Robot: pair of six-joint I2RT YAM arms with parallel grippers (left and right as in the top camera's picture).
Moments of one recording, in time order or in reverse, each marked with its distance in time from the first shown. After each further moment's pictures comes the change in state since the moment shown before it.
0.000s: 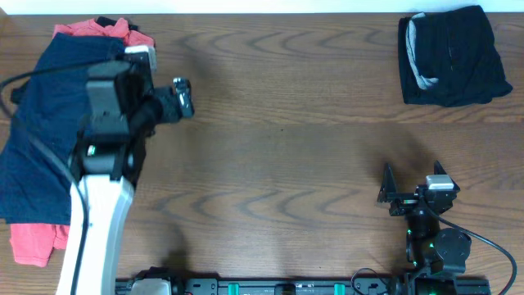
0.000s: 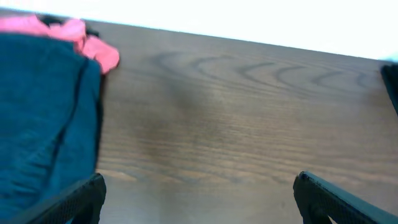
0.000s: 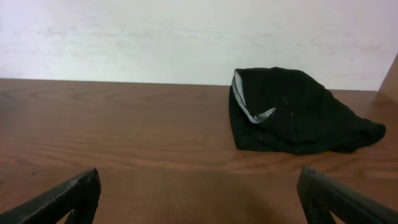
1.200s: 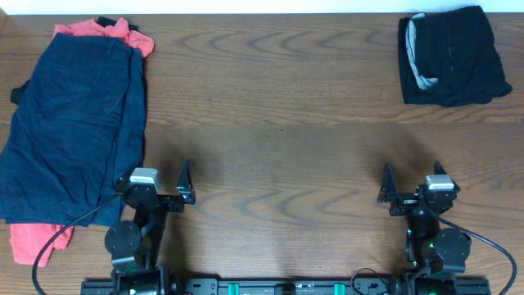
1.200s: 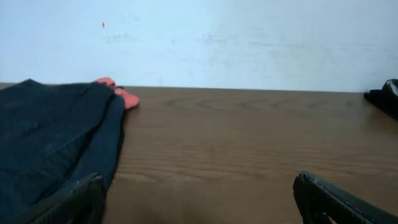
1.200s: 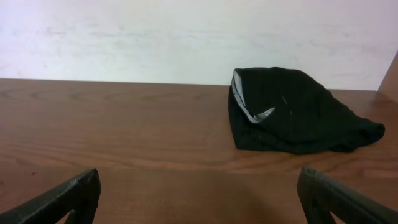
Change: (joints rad) left arm 0.138 -1.005 -1.052 0.581 0.113 0.064; right arm 0.000 0.000 0.000 -0.001 0.002 0.000
